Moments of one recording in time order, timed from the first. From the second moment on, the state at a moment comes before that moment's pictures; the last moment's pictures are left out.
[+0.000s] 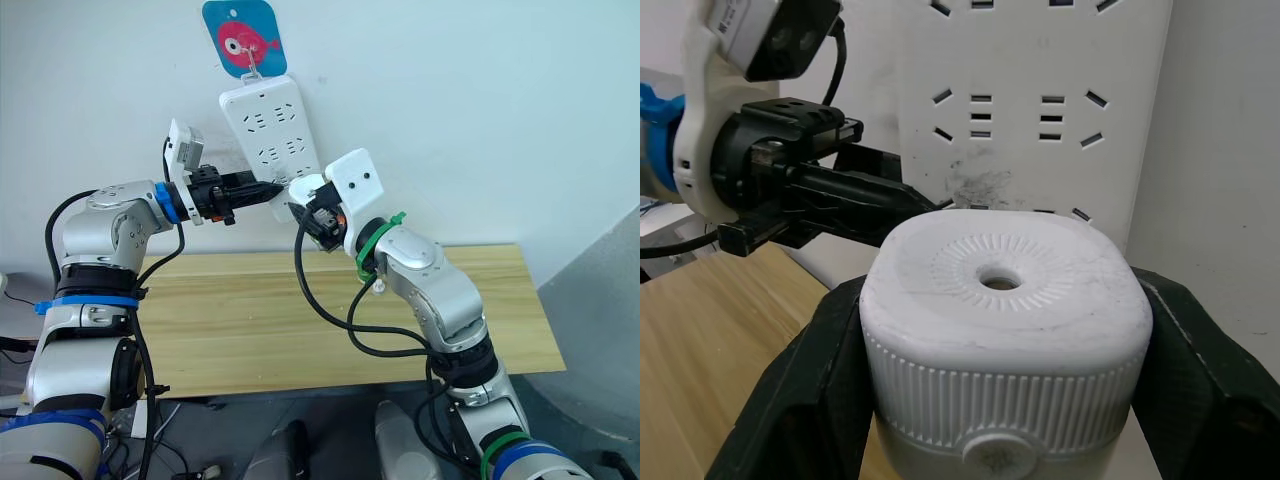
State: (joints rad) left arm -0.96 0.61 0.09 0.58 -0.35 0.43 -1.18; right arm -0.72 -0.11 0.22 -0.35 0.27 0.83 0.27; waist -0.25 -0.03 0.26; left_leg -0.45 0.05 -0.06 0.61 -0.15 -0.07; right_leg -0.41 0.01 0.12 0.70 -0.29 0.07
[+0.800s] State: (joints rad) left arm -0.96 0.61 0.09 0.58 -0.35 0.43 -1.18; right arm -0.73 -0.08 0.21 -0.27 0.22 0.77 0.25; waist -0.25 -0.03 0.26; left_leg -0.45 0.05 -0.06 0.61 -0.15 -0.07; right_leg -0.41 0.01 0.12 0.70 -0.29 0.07
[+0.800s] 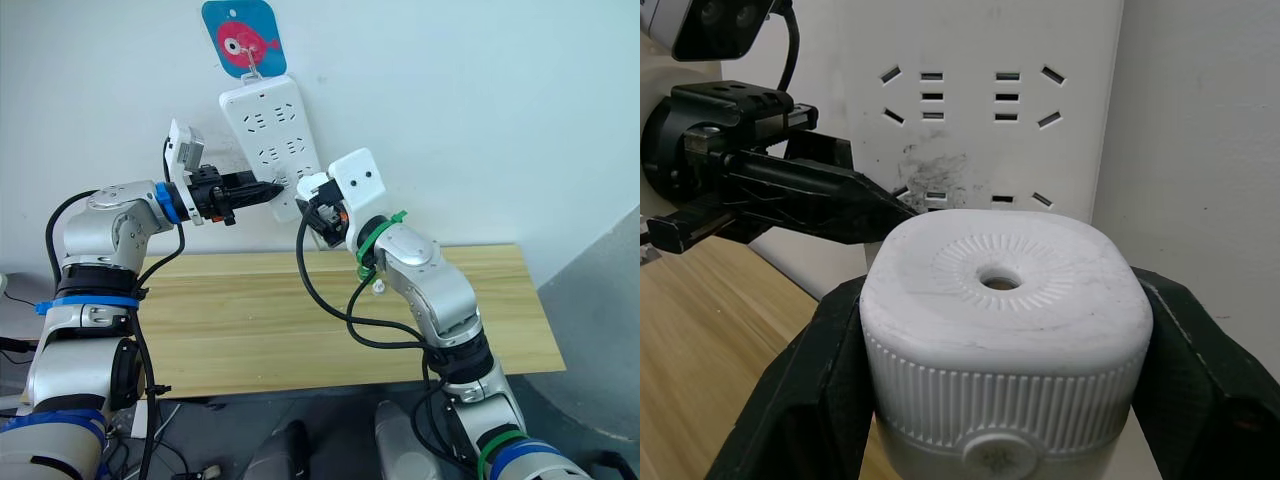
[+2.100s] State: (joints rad) left arm -0.94 0.62 0.12 0.56 -0.34 0.50 -1.15; right arm -0.86 -0.02 0.21 0.05 0.18 0.58 0.30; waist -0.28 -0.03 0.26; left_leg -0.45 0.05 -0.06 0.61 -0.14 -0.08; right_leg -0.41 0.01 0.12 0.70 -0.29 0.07
